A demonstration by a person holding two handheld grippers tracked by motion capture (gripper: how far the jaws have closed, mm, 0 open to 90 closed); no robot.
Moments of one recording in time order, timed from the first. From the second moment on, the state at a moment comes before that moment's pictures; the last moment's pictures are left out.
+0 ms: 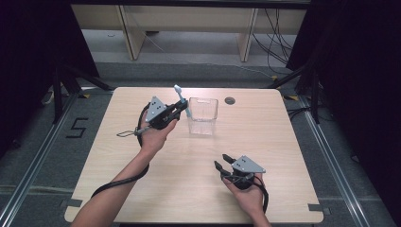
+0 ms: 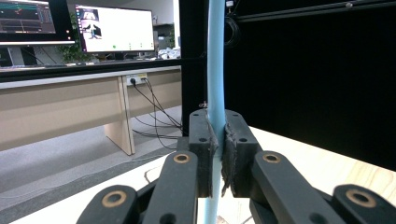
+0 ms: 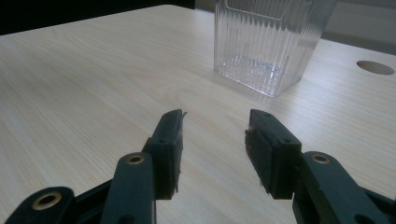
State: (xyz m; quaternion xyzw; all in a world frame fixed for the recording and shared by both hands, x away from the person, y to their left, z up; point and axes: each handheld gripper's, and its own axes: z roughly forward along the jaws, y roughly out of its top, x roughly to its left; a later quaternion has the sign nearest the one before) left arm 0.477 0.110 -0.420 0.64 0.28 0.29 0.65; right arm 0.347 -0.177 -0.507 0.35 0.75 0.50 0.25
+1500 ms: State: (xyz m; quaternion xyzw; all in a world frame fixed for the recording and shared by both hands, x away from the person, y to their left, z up) left arm 0.494 0.104 -0.432 0.66 0.30 0.29 0.63; right arm 0.348 -0.176 -0.510 0.34 0.76 0.50 0.25
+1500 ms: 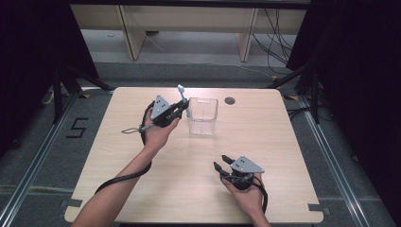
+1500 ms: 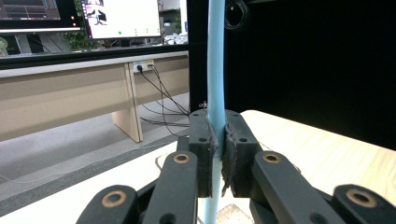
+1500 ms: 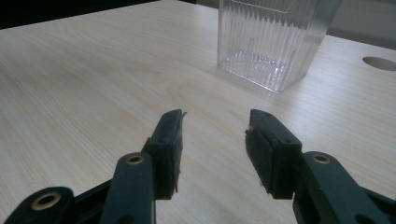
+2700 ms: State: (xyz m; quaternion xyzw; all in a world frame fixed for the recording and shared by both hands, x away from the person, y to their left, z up) left arm 0.499 0.098 -0.452 0.67 0.31 0.29 0.61; right arm 0.348 -0.175 -0.512 0.34 0.76 0.49 0.24
